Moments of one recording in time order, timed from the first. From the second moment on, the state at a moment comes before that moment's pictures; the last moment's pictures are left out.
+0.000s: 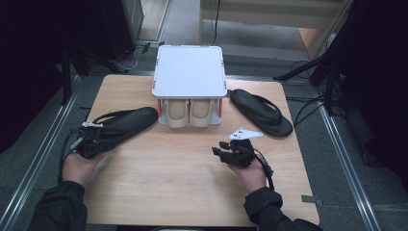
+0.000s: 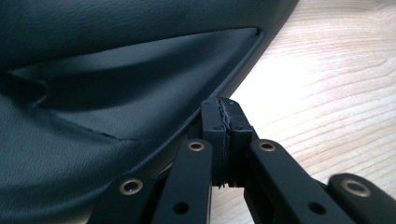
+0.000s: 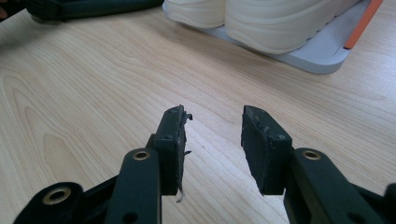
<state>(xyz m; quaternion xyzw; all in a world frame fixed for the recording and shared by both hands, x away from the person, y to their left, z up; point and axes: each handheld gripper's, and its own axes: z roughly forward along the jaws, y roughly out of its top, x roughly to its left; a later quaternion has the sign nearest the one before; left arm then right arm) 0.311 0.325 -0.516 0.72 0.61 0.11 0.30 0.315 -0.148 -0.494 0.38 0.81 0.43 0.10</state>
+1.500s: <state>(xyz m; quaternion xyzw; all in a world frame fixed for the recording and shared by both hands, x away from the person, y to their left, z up) 0.372 0.395 -0.522 0.64 0.68 0.15 0.31 0.315 -0.146 -0.495 0.38 0.82 0.42 0.10</state>
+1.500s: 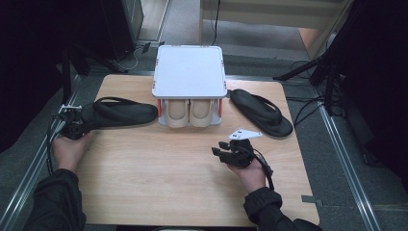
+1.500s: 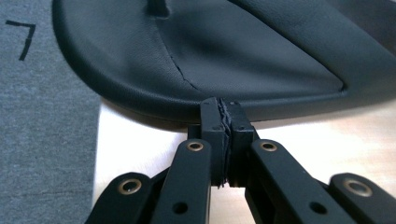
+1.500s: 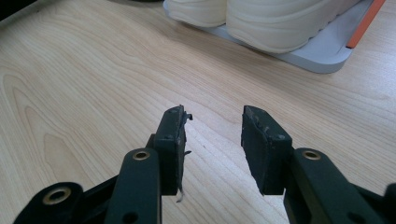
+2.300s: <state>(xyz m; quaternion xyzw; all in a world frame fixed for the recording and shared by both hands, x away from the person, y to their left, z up) 0.398 0.354 -0.489 0.64 0.67 0.15 0.35 0.311 -0.151 -0.495 0.39 0.81 0.42 0.10</state>
